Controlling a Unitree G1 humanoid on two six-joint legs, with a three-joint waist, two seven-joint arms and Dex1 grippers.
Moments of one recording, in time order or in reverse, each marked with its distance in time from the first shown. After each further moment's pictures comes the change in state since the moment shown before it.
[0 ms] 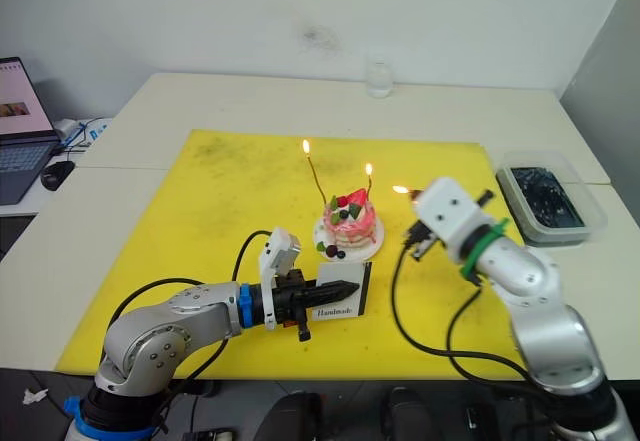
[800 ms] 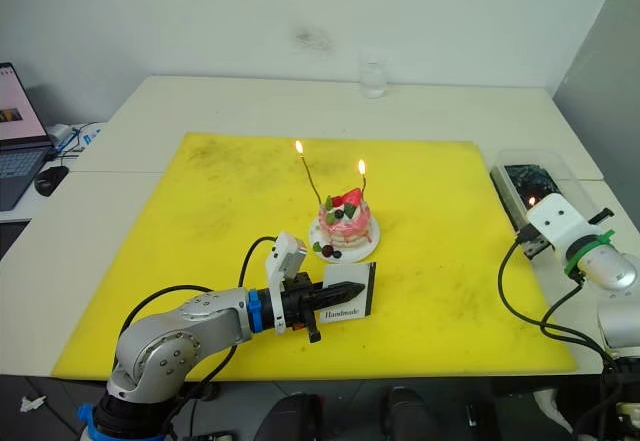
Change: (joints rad) left arm 0.026 -0.050 -0.015 -0.009 0.005 0.000 0.067; right arm -0.015 -0.230 -0.085 0.933 -0.162 -0.739 -0.060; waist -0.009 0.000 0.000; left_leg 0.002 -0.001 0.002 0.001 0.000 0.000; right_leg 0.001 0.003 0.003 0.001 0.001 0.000
